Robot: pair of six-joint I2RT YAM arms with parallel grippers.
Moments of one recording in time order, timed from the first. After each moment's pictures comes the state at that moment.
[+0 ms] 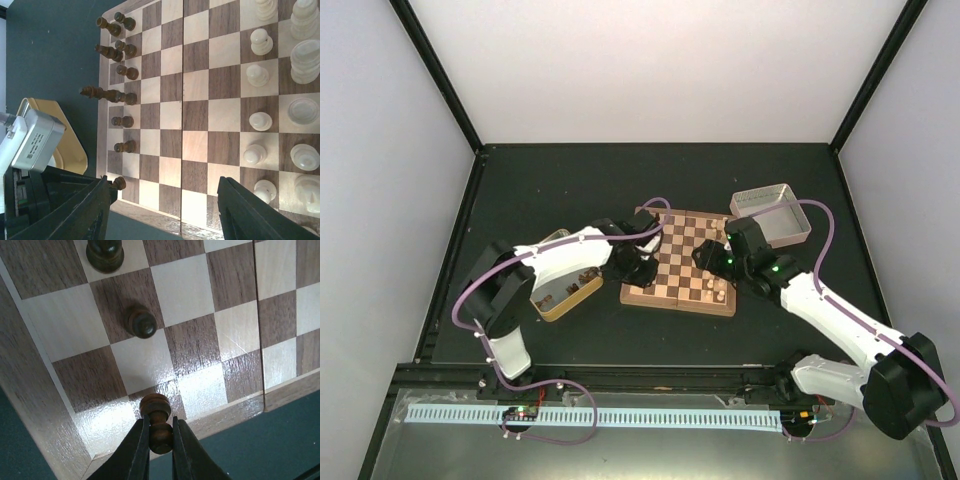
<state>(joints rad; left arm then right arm) -0.79 1.75 1.19 -0.72 0.19 -0.50 0.57 1.13 0.74 -0.41 -0.10 0.86</state>
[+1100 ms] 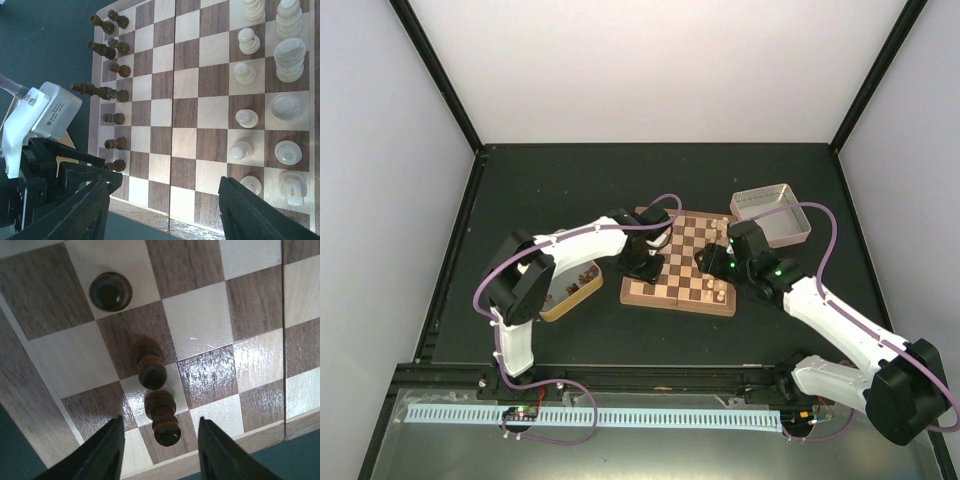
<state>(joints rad) -0.79 1.90 1.37 -0.86 0.14 -0.45 0.56 1.09 0.71 -0.42 -0.08 0.83</state>
